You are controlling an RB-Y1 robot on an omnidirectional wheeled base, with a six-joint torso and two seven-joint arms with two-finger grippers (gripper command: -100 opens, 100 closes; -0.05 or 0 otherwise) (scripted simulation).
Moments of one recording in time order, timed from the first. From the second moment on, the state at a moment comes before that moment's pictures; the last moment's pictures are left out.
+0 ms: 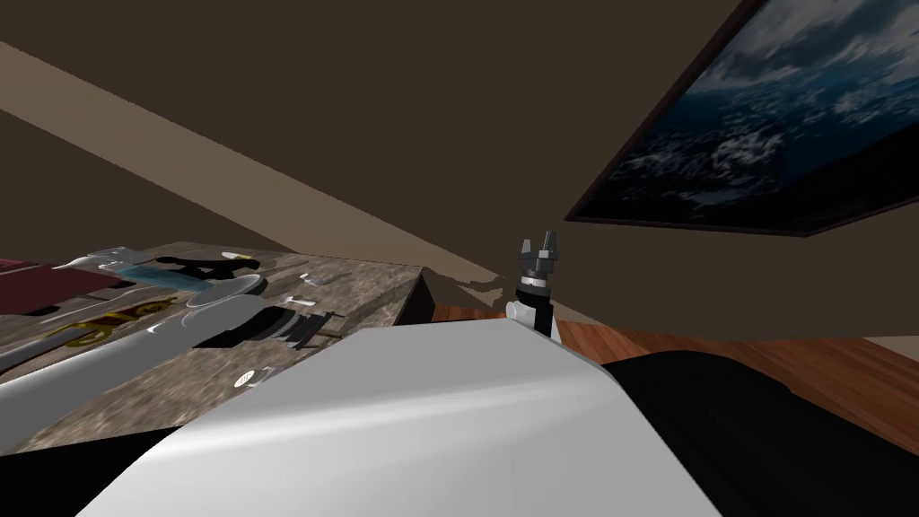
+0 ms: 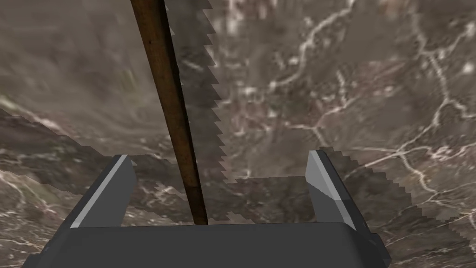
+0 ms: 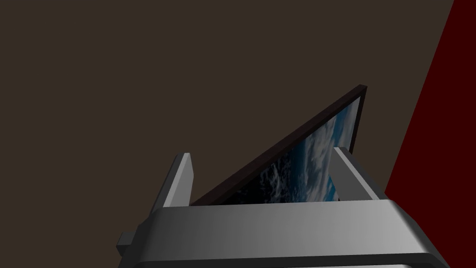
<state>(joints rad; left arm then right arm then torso) 0.19 1.34 -0.19 -1.14 -1.46 -1.23 -0.72 0.50 0.03 -0.06 -2.32 -0.05 -0.46 -0.06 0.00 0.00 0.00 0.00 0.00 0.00</state>
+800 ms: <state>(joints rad) 0.24 1.33 -0.14 -1.15 -1.47 -1.25 -0.71 0.50 0.03 -0.06 -2.32 -0.05 -0.46 -0.06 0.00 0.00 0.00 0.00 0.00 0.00</state>
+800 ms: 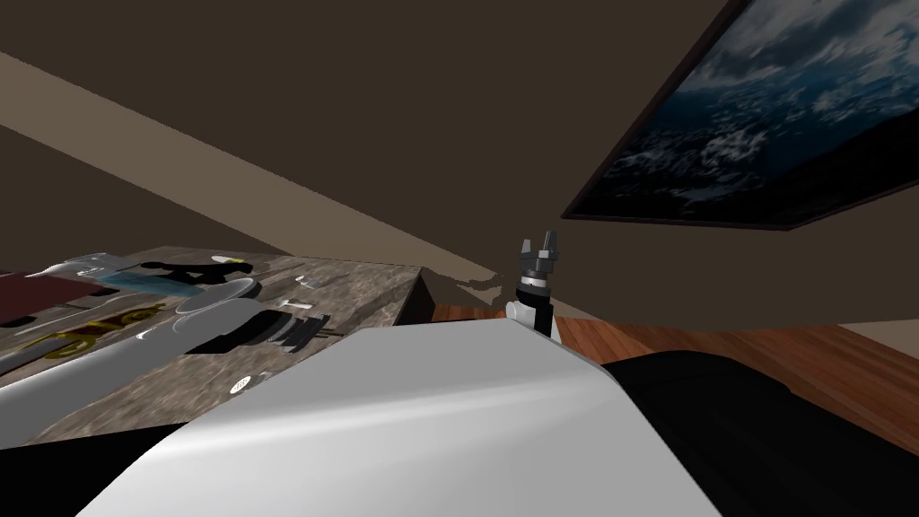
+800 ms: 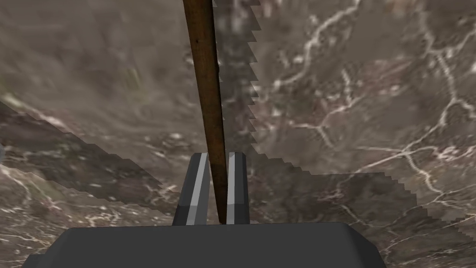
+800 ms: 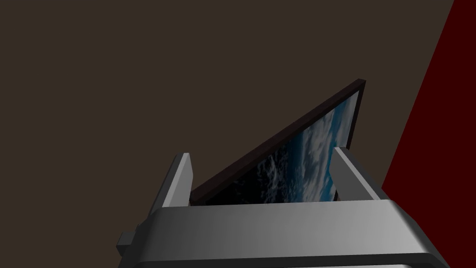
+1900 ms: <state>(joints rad) 0.46 1.28 0.12 -1.20 -1.50 -1.30 -0.70 0.50 0.03 -0.06 -2.32 -0.05 -0.46 -0.06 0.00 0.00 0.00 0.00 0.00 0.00</state>
